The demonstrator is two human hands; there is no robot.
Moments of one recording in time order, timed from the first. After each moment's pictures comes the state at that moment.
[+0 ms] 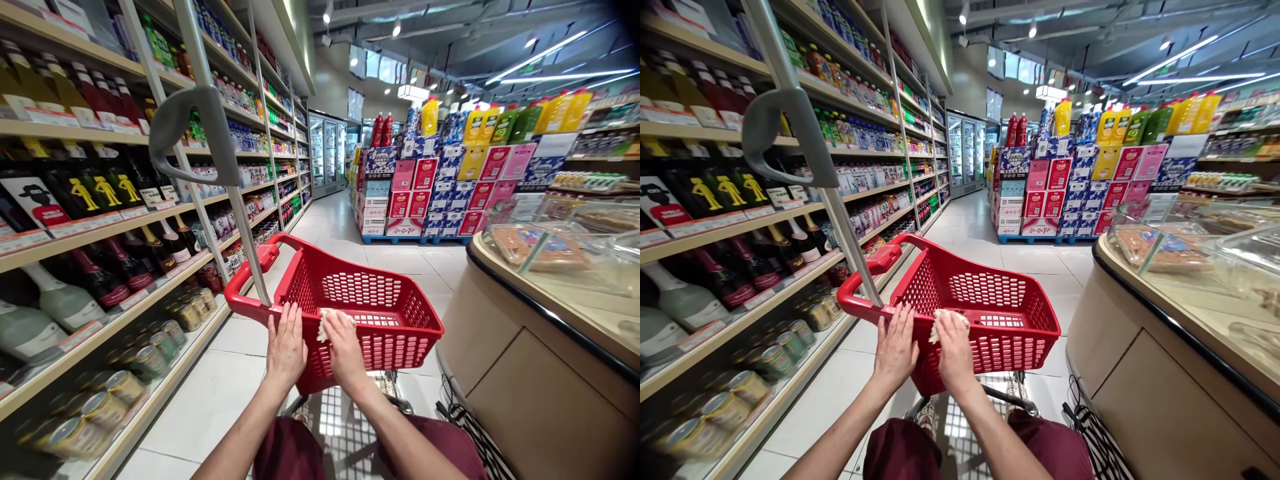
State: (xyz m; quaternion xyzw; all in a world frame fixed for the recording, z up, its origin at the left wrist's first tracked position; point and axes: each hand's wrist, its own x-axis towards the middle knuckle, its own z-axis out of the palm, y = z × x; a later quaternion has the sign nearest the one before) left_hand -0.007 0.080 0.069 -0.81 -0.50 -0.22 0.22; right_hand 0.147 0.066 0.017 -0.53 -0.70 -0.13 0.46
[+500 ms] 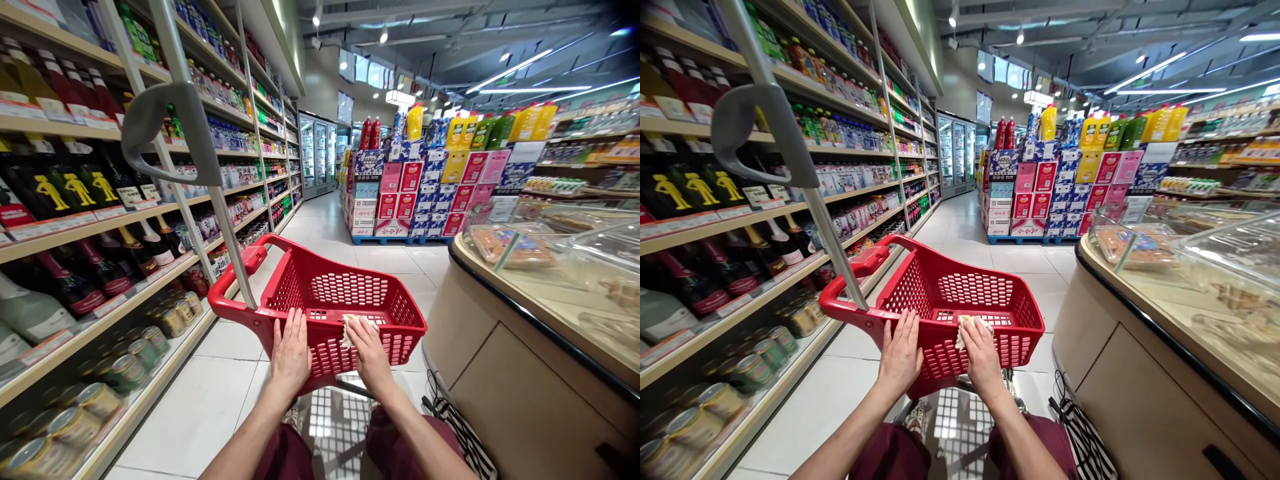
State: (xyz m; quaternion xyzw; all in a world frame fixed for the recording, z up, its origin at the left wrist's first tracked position) left_hand 0.022 0.074 0.062 -0.83 -0.48 -0.21 0.20; right_hand 0.242 0.047 -0.017 -0.57 -0.69 -0.17 0.41
